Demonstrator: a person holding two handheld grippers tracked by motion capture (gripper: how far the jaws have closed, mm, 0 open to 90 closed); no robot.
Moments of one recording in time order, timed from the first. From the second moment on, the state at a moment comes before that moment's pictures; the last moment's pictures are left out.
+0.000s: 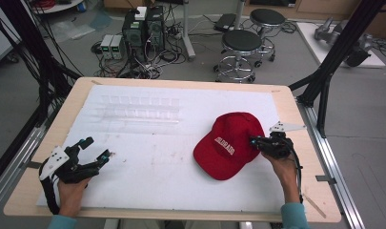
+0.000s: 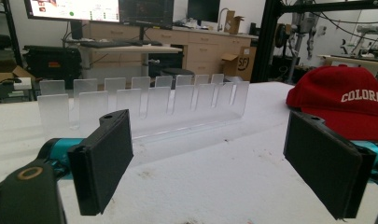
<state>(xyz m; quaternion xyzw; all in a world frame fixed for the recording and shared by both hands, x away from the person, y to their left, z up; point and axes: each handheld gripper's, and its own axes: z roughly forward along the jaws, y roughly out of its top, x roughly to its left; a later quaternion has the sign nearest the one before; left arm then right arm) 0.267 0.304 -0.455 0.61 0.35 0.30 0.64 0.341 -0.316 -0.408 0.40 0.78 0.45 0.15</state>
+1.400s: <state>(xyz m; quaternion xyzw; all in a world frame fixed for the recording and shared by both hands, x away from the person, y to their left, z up) 0.273 0.303 -0.453 0.61 0.39 0.30 0.62 0.309 -0.272 -0.343 0.30 0.76 0.55 0.17</state>
